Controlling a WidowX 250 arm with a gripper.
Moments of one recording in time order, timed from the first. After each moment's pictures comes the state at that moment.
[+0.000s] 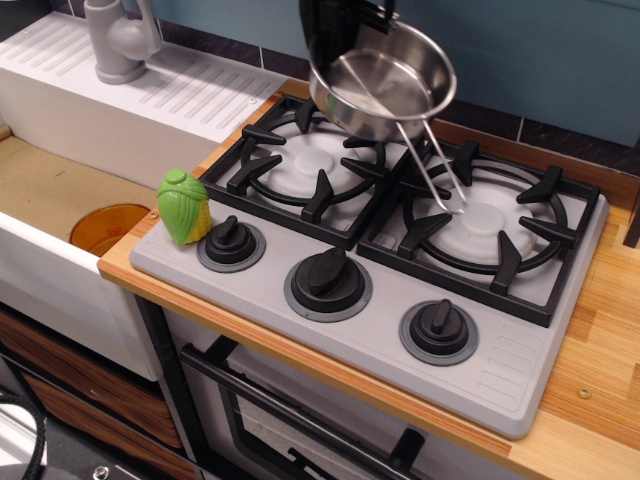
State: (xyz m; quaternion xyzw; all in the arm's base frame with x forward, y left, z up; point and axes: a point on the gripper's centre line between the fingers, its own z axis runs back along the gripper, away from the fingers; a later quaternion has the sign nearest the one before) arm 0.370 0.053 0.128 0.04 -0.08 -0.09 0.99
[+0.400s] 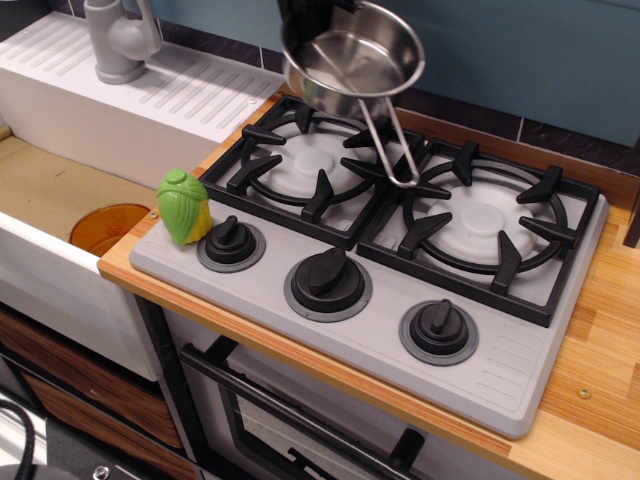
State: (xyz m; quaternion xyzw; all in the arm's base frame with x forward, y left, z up) arm 0.379 0.090 0.123 0.04 -0.08 -0.11 0.99
